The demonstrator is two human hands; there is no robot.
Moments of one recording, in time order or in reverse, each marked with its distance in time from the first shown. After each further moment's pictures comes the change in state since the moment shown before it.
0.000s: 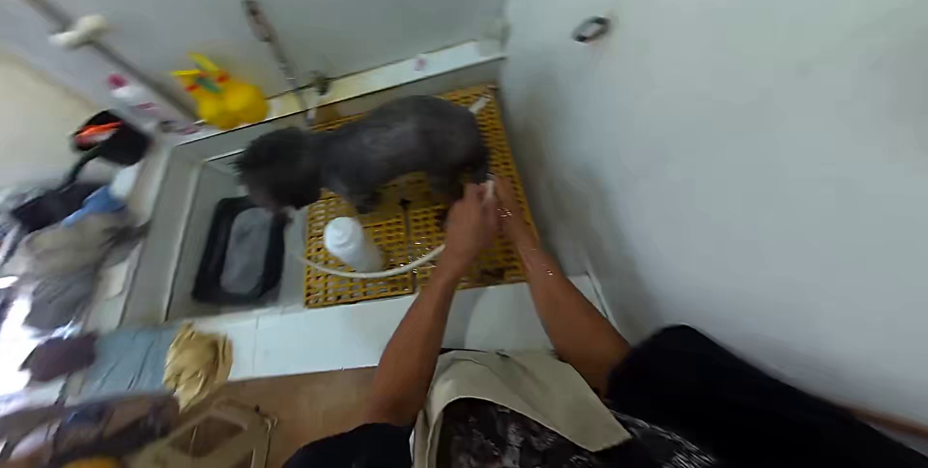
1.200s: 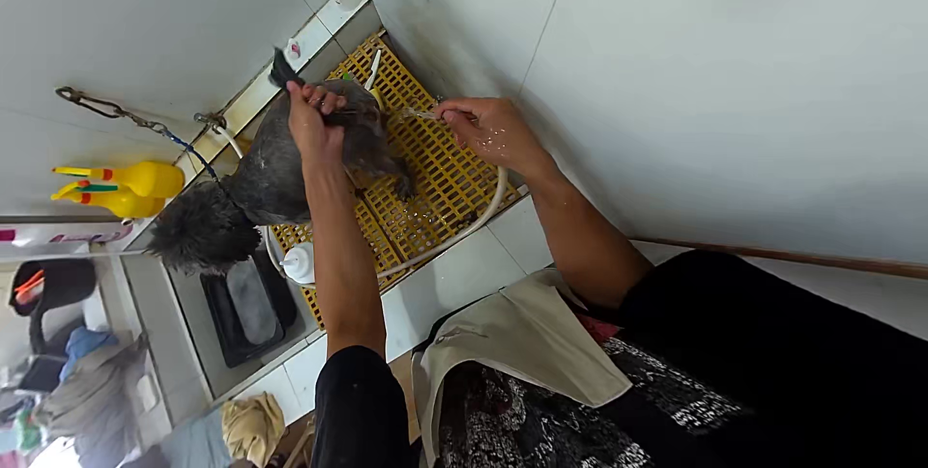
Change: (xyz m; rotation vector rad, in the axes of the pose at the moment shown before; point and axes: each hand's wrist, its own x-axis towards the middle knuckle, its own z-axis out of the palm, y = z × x) left_hand 0.150 0.024 -0.089 -1.290 0.101 0.033; right_hand -0.042 -0.072 -0.110 -0.104 0.131 -0.127
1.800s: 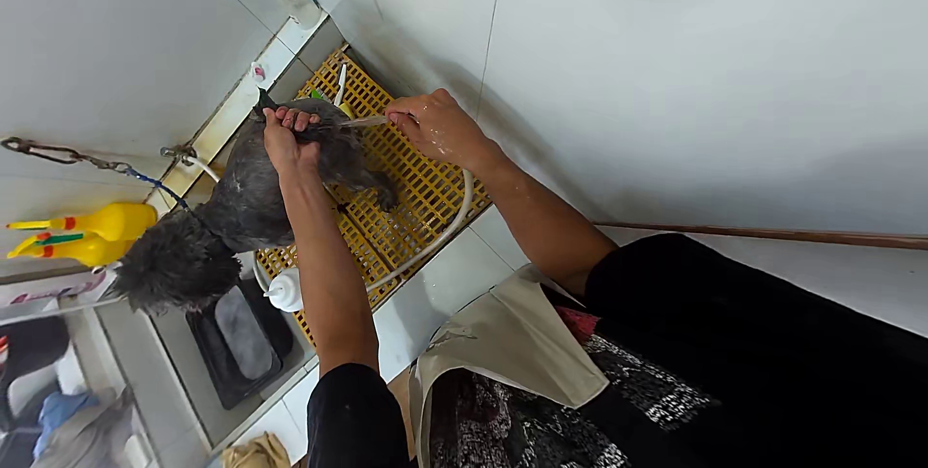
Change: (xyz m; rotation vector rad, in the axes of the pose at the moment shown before) left_hand 0.017 -0.012 -0.001 -0.105 0.081 -0.108; right_hand 0.030 -0.024 0.008 -0.210 -0.035 -0.064
